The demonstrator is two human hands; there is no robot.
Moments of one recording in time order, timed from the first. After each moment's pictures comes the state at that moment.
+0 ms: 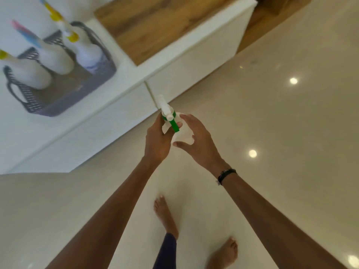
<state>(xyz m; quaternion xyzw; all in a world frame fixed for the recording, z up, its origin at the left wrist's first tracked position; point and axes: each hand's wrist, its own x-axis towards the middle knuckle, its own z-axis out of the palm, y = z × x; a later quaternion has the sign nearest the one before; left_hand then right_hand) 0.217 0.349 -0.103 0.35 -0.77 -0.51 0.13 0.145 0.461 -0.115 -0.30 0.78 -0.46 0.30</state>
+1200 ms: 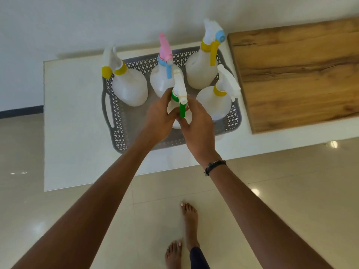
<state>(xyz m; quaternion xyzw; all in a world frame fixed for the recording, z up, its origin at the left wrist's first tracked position) 0.259 -0.076 -0.127 0.47 -0.75 -0.45 0.16 0.172 -0.003 -0.139 -0.46 0.77 -0.39 0.21</state>
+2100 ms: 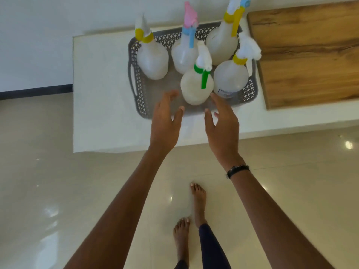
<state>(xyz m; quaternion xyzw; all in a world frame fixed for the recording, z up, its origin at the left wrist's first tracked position) 0.328 0.013 -0.126 0.50 -0.72 -0.39 0.29 0.204 0.078 -0.137 -0.46 0.78 -0.39 0.16</state>
